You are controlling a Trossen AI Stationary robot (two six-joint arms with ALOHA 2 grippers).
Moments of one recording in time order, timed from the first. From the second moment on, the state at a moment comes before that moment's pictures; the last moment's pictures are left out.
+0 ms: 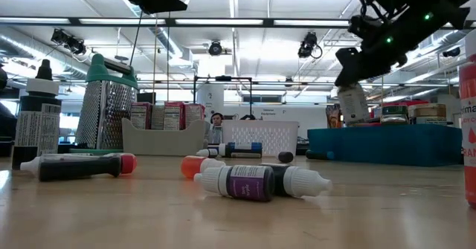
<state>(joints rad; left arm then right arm) 0.13 0.85 0.73 -0.05 -0.14 0.21 0.00 1.03 0.53 -0.23 1.01 0.37</state>
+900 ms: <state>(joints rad) 0.13 0.85 0.73 -0.03 -0.07 0.18 -0.35 1.04 0.28 0.15 0.75 0.33</state>
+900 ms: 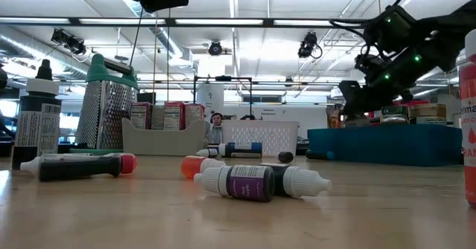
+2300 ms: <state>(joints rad) 0.13 0.85 0.73 0.04 0.18 0.22 -0.04 1.05 0.37 0.83 -0.57 0.02</state>
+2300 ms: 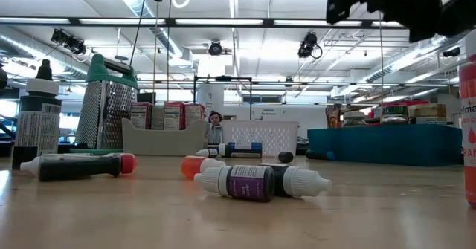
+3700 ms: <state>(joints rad) 0.16 0.85 0.59 0.16 -0.16 0.05 0.34 1.72 0.63 0.72 -0.81 -0.33</state>
